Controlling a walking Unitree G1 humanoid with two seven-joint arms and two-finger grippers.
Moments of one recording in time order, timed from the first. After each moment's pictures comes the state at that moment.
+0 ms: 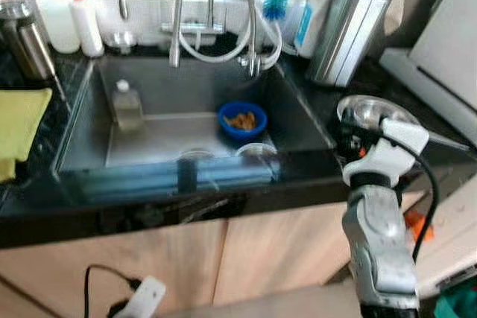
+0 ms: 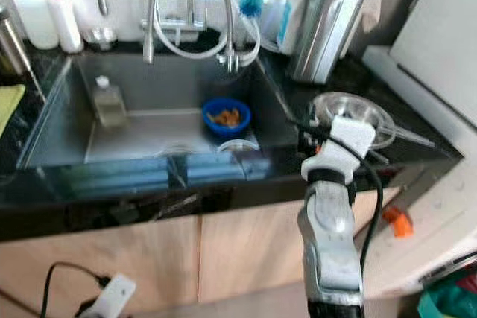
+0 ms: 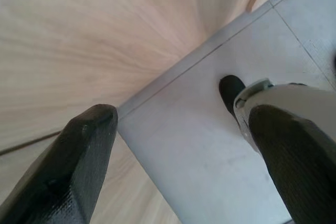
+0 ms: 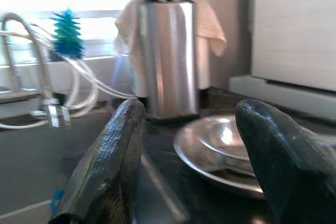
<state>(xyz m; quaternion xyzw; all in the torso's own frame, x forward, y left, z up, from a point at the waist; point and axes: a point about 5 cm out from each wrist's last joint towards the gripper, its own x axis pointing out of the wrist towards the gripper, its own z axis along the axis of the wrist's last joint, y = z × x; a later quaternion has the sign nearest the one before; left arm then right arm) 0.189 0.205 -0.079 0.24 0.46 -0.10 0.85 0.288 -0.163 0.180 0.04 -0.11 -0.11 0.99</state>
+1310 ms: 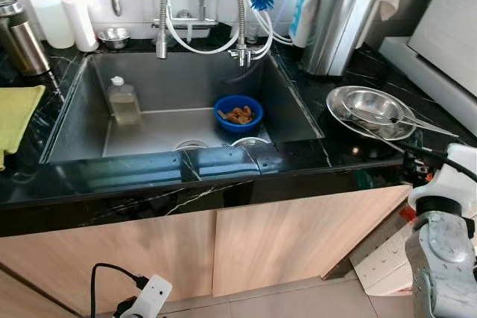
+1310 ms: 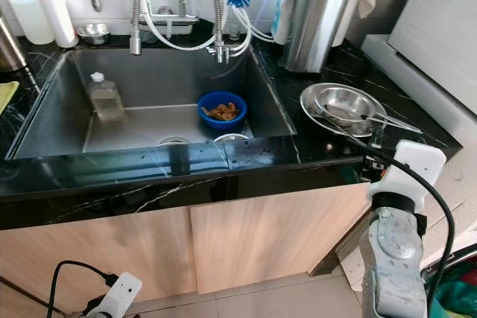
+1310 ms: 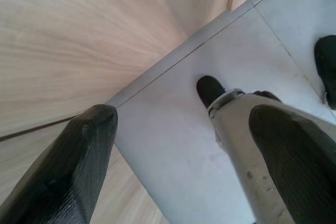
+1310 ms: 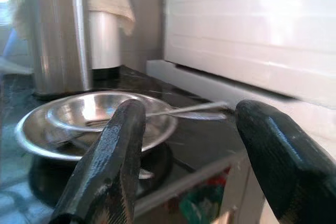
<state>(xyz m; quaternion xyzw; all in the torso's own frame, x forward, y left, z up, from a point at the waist) 0.189 0.193 -0.080 0.23 0.45 -0.11 0.85 0.254 -0.254 0.162 -0.01 -0.07 -0.23 0.97</state>
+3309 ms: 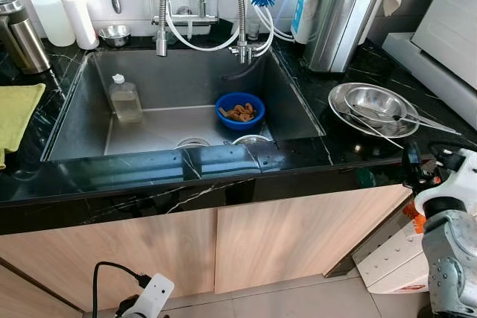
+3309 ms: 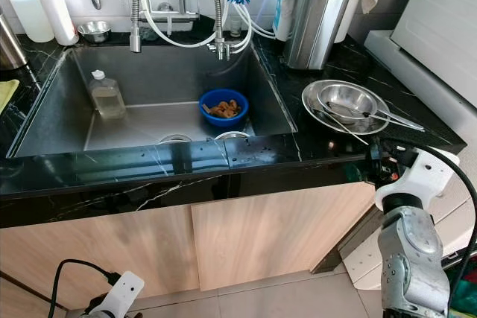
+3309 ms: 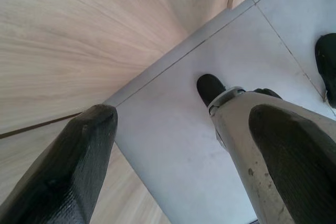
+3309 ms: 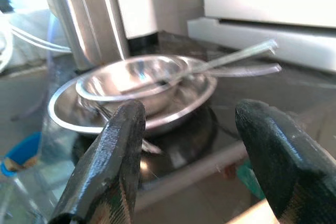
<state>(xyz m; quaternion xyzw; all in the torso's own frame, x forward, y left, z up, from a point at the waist) 0.192 0.193 -0.079 0.23 0.45 -0.11 0.86 0.274 -0.270 0.151 0.08 -0.03 -0.12 0.99</state>
